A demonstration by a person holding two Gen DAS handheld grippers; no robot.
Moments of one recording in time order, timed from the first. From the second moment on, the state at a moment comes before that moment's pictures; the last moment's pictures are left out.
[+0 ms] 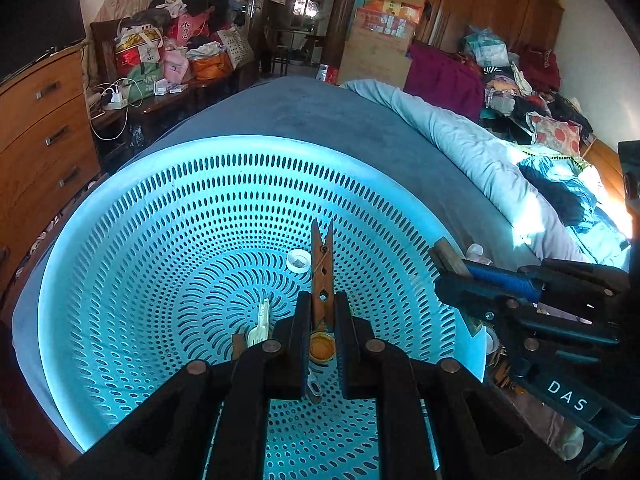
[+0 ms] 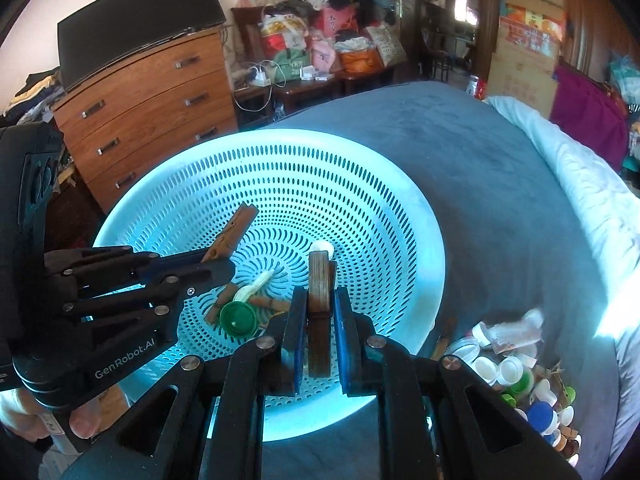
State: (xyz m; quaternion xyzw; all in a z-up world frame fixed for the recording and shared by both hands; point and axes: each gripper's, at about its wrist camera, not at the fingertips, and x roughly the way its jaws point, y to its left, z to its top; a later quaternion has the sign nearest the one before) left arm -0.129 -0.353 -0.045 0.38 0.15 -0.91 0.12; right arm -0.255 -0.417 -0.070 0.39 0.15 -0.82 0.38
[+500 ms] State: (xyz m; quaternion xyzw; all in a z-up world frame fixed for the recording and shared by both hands) left arm -0.134 -0.354 -0.056 0.39 0.15 -0.90 0.13; right arm -0.253 -0.420 -0.066 0.38 0.15 -0.83 0.39
